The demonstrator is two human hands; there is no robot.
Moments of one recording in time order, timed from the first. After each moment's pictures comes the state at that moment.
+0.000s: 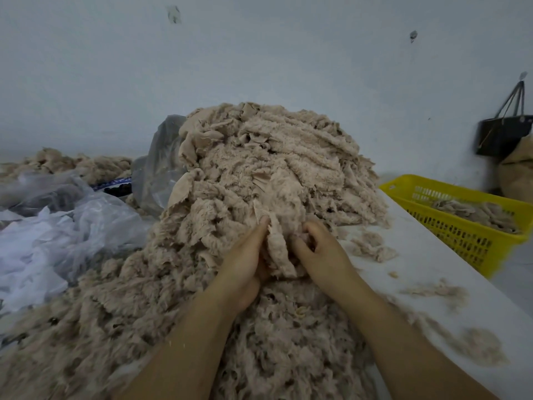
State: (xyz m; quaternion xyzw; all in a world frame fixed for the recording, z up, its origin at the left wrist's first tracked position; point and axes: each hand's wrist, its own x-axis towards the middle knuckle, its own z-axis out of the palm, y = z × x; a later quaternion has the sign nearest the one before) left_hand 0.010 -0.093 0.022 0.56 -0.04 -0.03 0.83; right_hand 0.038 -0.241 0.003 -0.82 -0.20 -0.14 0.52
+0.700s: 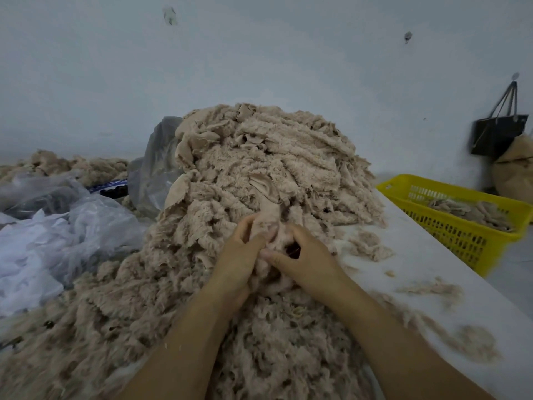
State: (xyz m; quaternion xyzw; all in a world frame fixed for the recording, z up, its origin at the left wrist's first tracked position) left_hand 0.013 -0.091 0.020 0.57 -0.06 0.03 0.82; right_hand 0.026 -0.230 0.012 -0.83 -0.24 -0.07 0.50
